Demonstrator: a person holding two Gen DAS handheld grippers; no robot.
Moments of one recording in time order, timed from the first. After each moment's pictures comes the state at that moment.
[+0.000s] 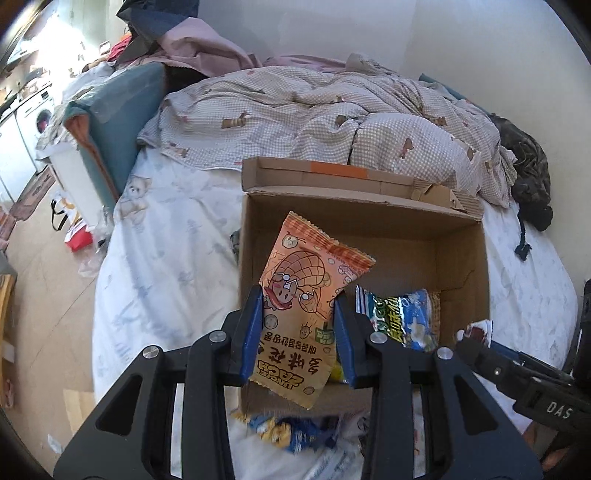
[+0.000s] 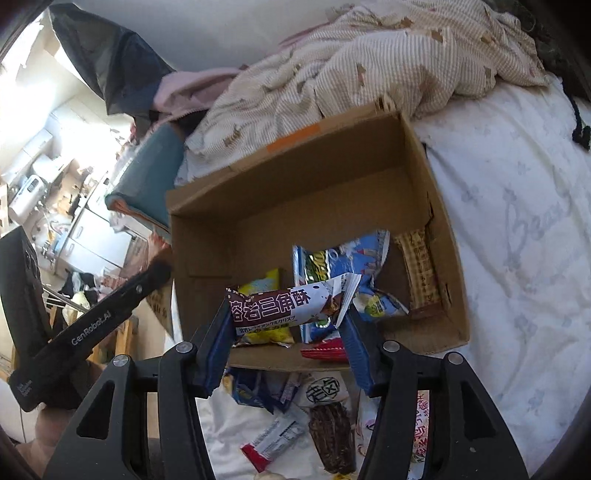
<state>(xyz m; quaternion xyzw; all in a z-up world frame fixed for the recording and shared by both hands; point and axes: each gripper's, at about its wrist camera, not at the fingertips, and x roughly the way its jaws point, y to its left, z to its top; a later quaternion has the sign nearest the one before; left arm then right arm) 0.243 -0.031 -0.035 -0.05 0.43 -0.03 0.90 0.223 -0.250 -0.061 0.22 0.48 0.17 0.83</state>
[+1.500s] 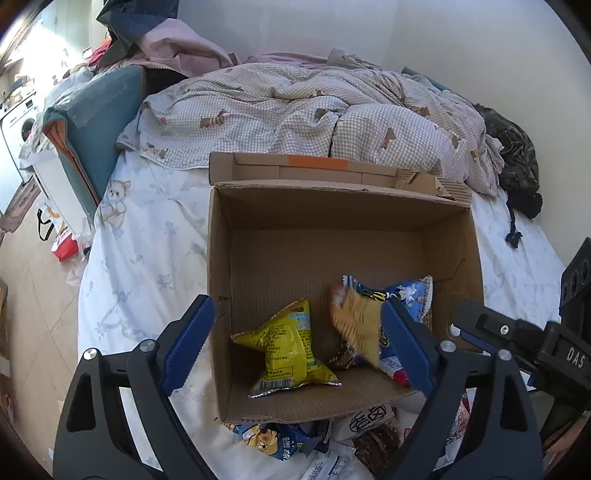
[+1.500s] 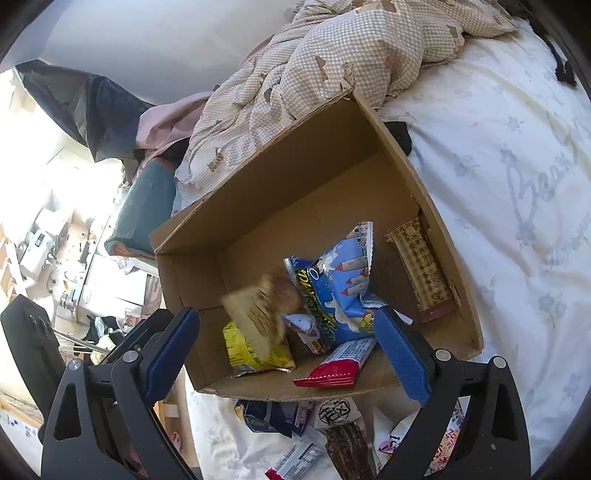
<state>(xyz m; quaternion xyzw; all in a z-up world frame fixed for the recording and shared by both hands) 0.245 -0.047 -0.040 -0.04 0.43 -0.06 0.90 0.238 -0.274 -0.082 0.32 0.46 0.15 0.81</state>
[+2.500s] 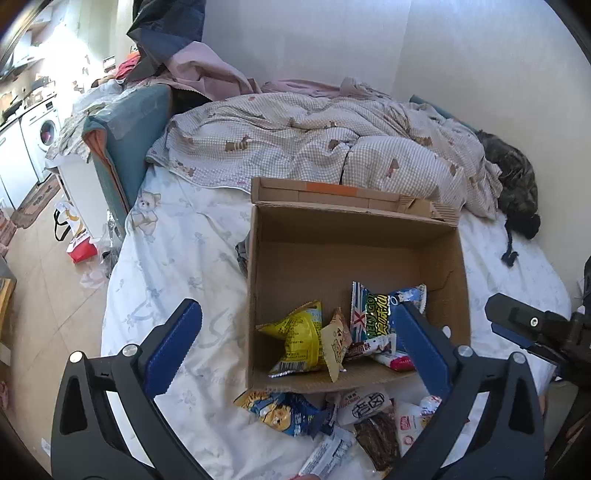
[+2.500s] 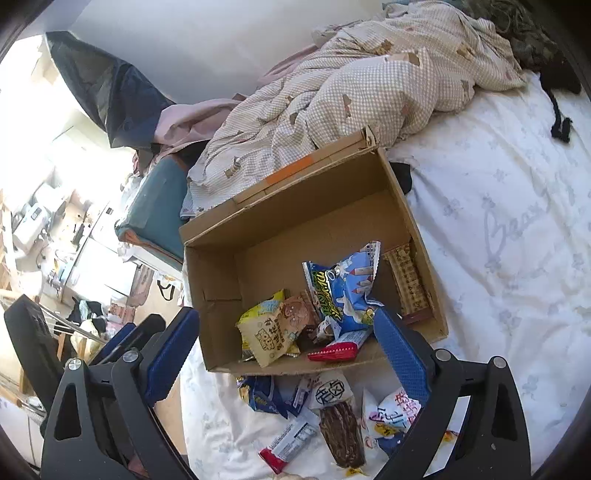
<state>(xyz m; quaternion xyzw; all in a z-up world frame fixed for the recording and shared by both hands) 0.193 -0.021 -0.004 -0.06 0.39 -0.04 0.92 0.199 -0.271 -0.023 0.25 0.43 0.15 0.85</state>
